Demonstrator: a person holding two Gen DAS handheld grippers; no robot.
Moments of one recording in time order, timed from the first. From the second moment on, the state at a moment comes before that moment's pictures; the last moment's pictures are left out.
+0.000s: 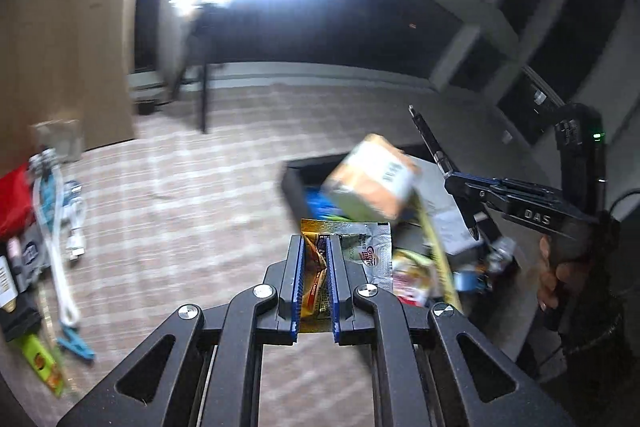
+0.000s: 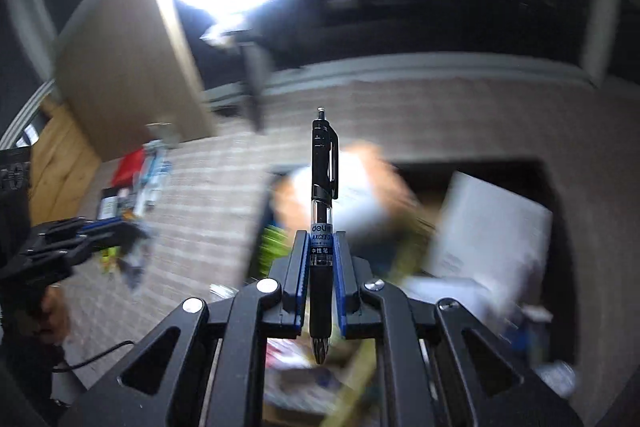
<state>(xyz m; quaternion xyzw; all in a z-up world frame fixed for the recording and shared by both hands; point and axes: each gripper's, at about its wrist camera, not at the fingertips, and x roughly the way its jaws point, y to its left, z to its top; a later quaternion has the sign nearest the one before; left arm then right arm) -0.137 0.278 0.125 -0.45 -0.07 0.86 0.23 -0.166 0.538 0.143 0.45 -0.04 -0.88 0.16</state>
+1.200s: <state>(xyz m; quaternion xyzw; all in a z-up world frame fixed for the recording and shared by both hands) -0.096 0.376 0.113 -0.47 0.05 0.84 0.29 -0.107 0.611 0.139 0.44 -0.10 -0.89 0.08</state>
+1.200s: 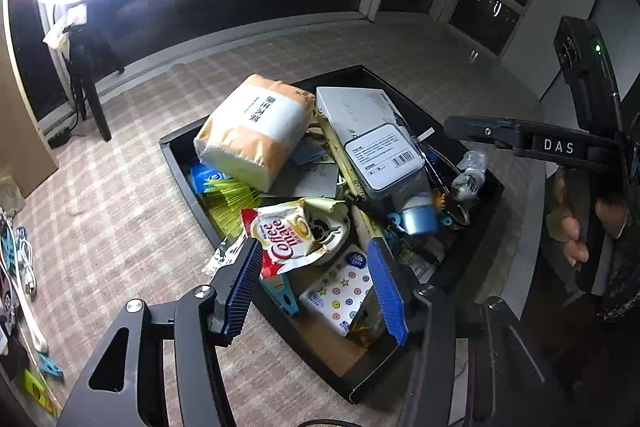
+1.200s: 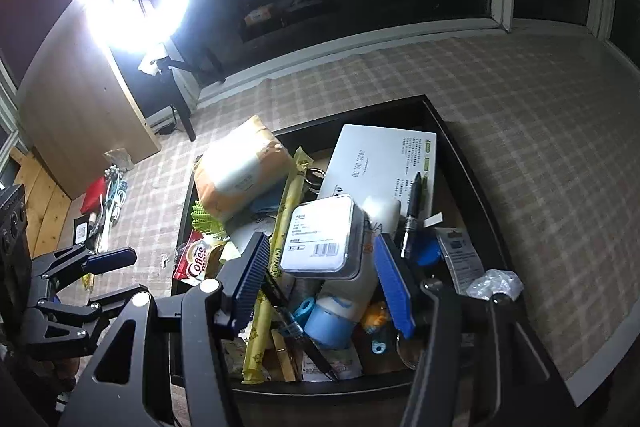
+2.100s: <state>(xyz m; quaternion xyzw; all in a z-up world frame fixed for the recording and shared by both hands) -0.066 0.132 0.071 -0.48 -0.11 0.87 0.01 -0.138 0.418 0.134 0.45 0.02 -0.85 0.26</state>
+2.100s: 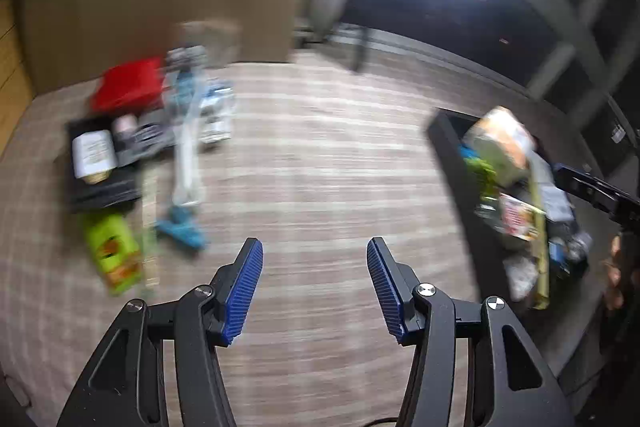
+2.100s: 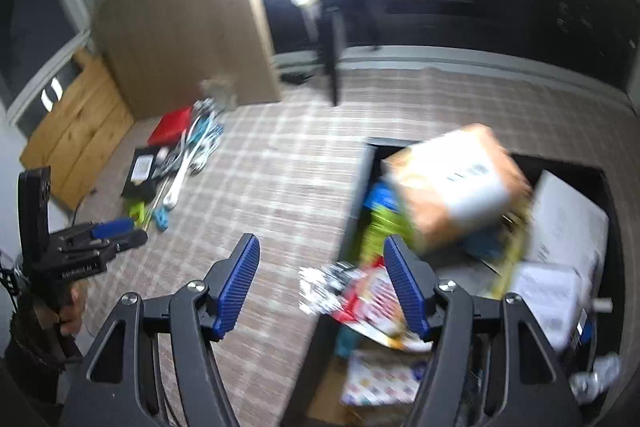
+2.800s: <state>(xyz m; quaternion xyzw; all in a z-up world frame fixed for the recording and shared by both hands) -0.165 0.033 0.046 -0.48 -0.12 0.87 -0.04 -0.249 0.172 0.060 0.52 0.09 -0.77 0.36</state>
